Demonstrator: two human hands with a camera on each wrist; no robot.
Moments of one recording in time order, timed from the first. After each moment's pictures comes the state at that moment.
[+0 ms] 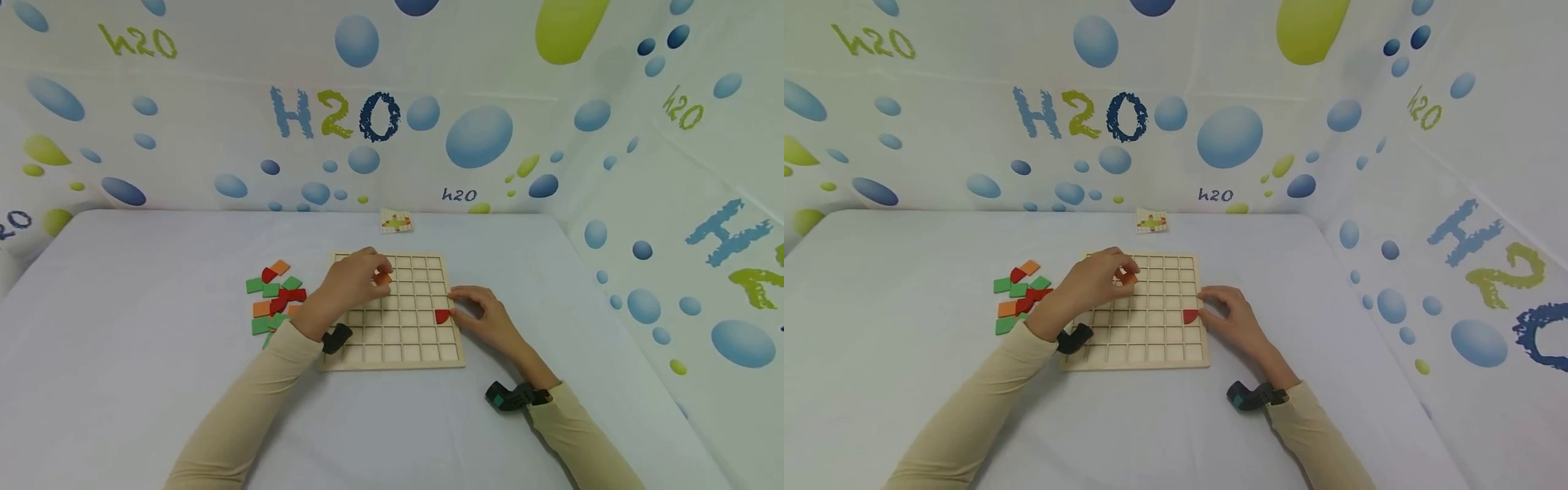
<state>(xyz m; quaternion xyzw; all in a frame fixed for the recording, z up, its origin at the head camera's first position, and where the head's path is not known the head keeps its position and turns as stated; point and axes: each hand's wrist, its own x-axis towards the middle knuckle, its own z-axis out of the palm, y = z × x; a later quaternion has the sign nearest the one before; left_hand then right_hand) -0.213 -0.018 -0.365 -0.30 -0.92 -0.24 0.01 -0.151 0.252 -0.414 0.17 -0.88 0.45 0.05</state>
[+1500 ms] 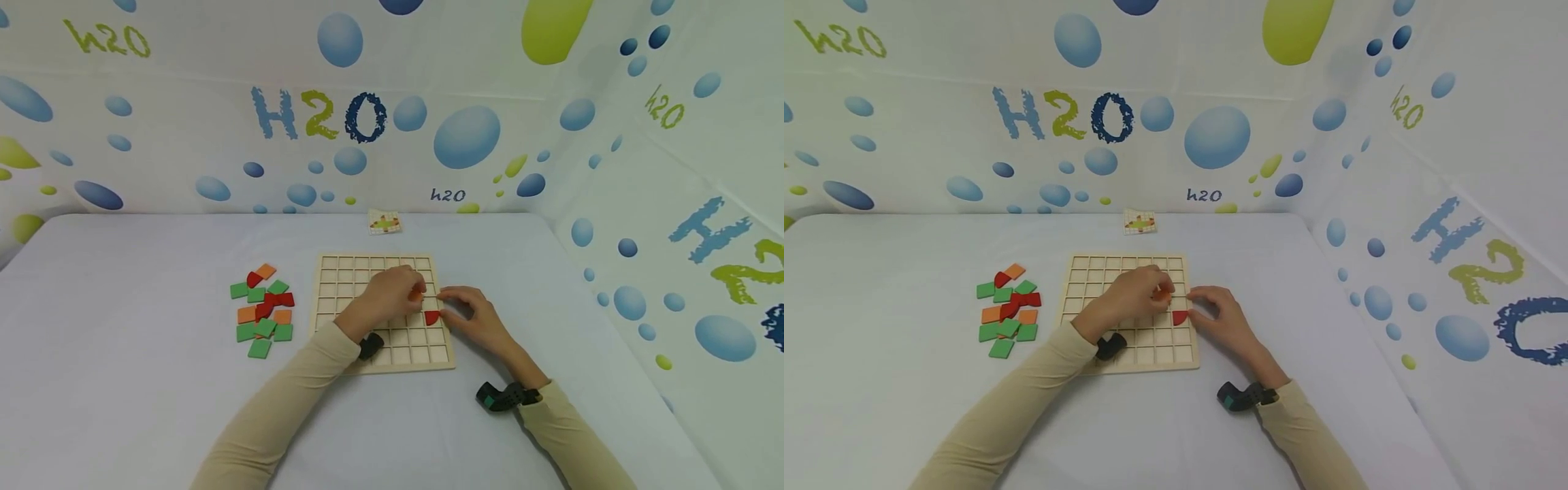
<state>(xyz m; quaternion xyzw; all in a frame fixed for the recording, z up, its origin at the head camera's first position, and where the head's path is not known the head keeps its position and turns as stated) -0.223 0.054 -0.391 -0.36 -0.91 -0.21 -0.04 -0.171 0.269 -0.450 0.17 -0.88 0.44 0.06</state>
